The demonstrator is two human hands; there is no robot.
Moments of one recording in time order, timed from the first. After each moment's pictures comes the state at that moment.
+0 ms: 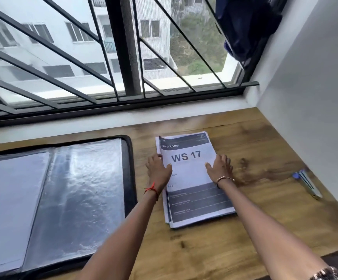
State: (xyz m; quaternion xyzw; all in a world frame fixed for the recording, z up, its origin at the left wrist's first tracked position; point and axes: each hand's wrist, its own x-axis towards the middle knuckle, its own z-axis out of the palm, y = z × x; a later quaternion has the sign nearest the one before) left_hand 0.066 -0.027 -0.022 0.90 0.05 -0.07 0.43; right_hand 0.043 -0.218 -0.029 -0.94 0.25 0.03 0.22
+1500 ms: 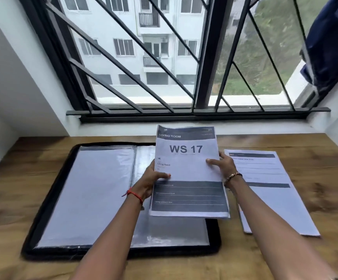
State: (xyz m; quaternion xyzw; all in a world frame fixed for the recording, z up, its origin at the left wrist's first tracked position) left_hand 0.061 0.246 0.015 0.61 0.07 -0.20 0.76; right_hand 0.087 0.003 0.029 -0.68 0.18 0.06 0.71
